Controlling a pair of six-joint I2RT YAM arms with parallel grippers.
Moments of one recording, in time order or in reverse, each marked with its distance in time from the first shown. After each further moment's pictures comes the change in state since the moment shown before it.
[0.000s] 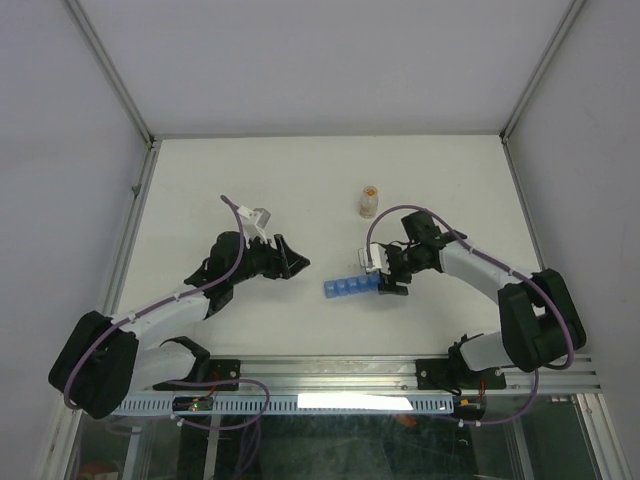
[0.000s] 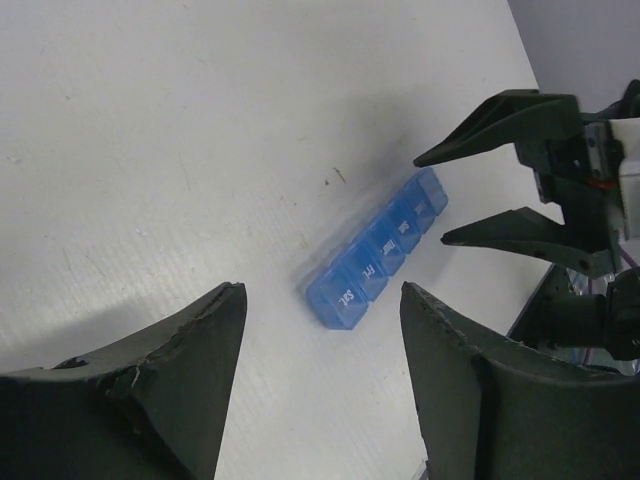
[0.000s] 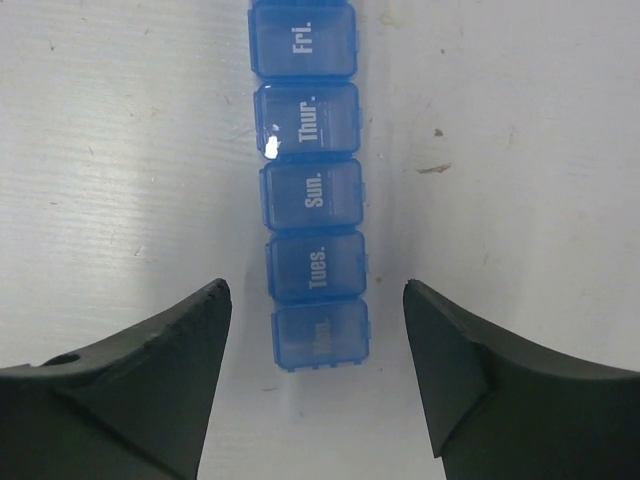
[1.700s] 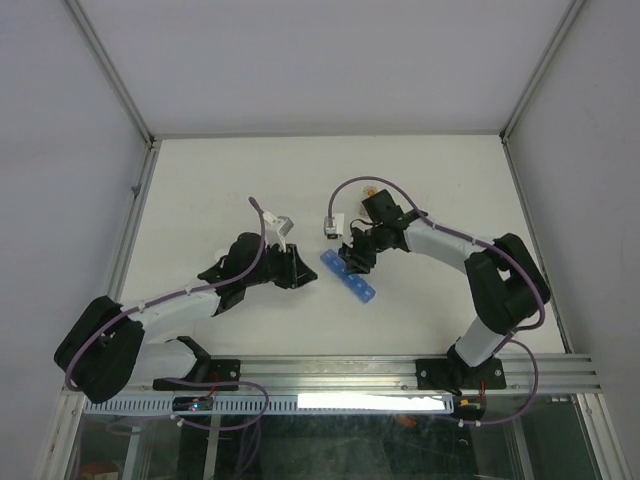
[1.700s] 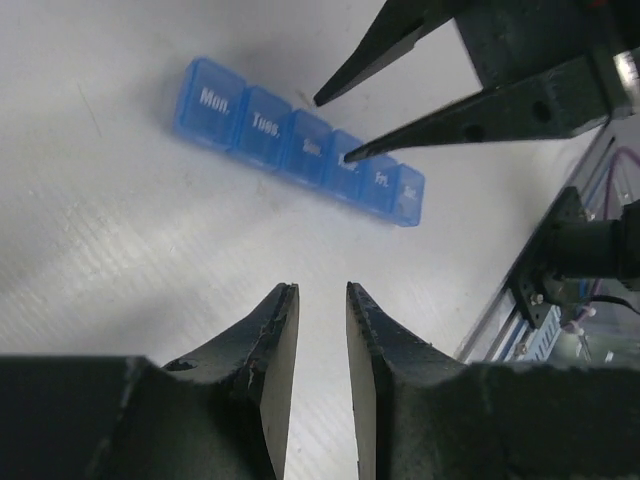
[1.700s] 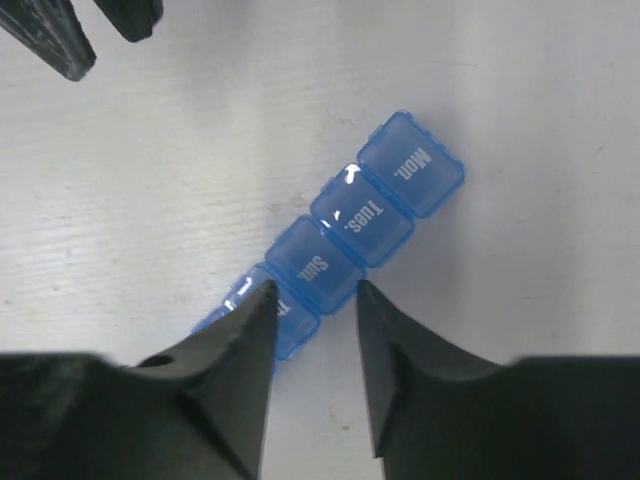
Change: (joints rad) left arm -0.124 0.177 0.095 -0.115 0.024 0.050; right arm 0.166 0.258 0.283 0.100 0.058 0.473
